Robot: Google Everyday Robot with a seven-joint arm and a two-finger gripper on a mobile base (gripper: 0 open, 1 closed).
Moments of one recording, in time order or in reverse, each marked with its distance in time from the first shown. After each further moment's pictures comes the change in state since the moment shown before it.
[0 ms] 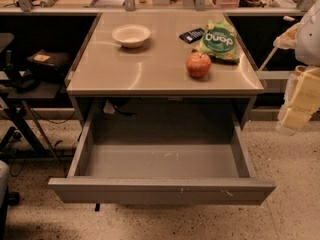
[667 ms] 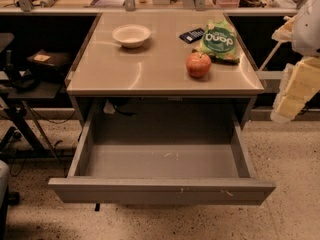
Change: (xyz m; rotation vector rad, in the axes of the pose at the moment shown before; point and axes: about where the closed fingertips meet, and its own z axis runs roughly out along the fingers) arm -0.002 -0.019 0.001 0.016 -0.017 0.023
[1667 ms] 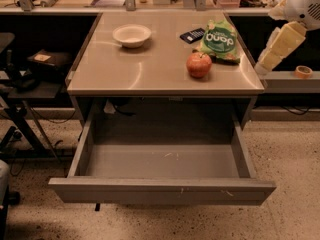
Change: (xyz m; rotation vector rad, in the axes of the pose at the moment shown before) arm -0.006 -0.122 0.037 0.019 -0.204 0.129
